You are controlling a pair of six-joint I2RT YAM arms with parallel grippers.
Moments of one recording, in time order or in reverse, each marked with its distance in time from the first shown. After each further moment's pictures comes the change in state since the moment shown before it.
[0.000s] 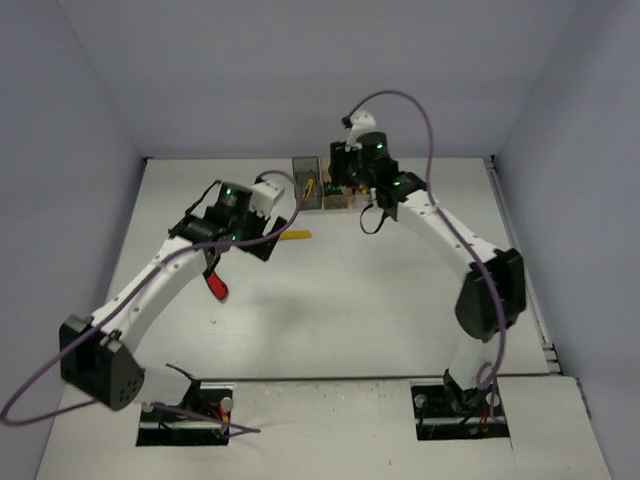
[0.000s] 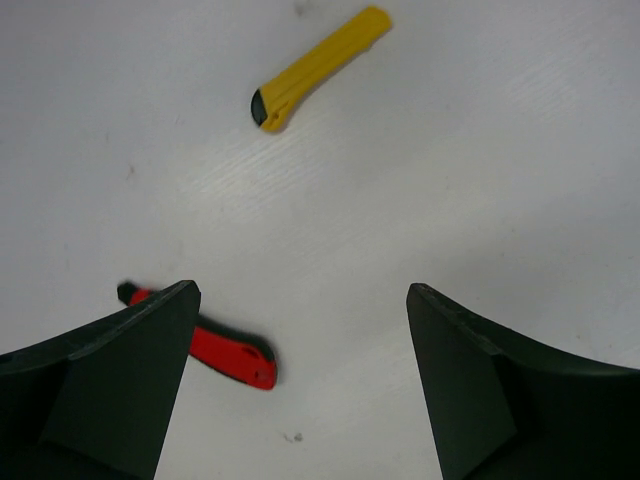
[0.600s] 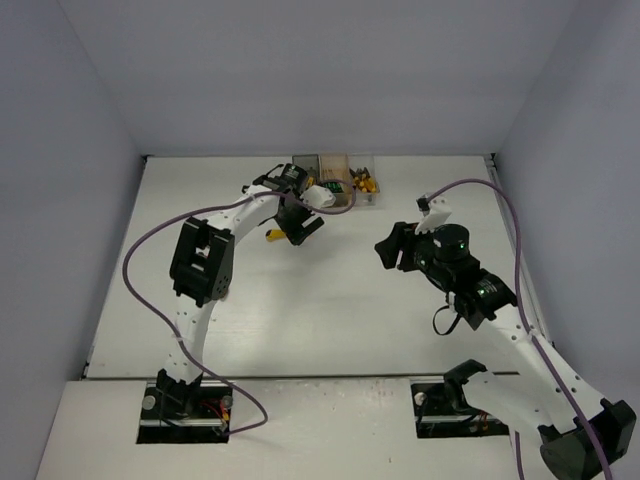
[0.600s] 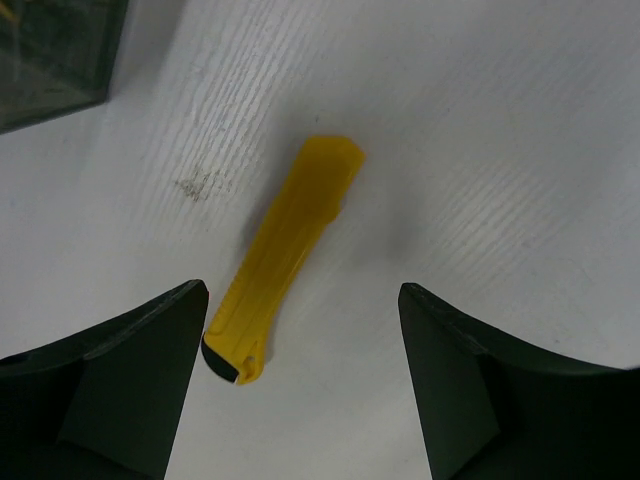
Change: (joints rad) left arm -0.008 0.844 0.606 -0.105 0.160 0.385; right arm -0.036 -0.917 -0.824 -0.083 -0.096 0.196
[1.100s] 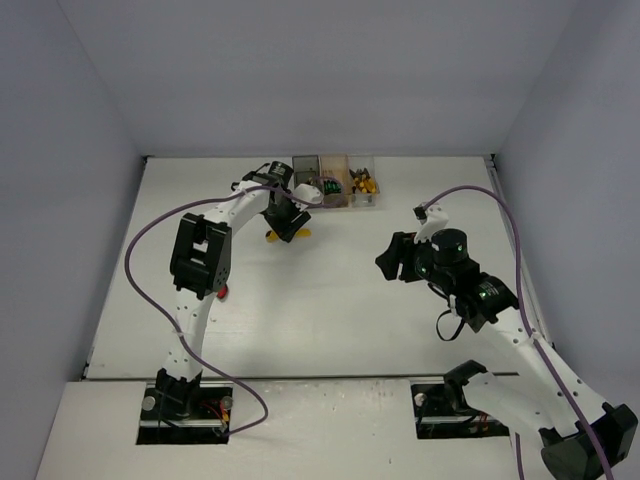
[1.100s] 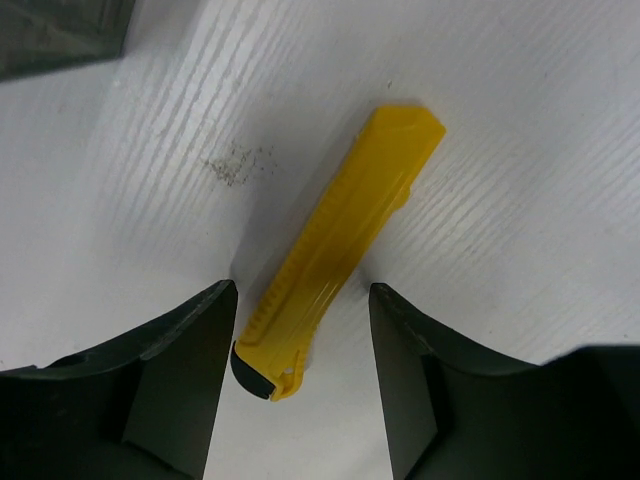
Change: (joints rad) left arm 0.077 0.086 0.074 -0.061 0.086 0.031; right arm 0.000 -0.022 -0.005 -0.118 -0.036 0.010
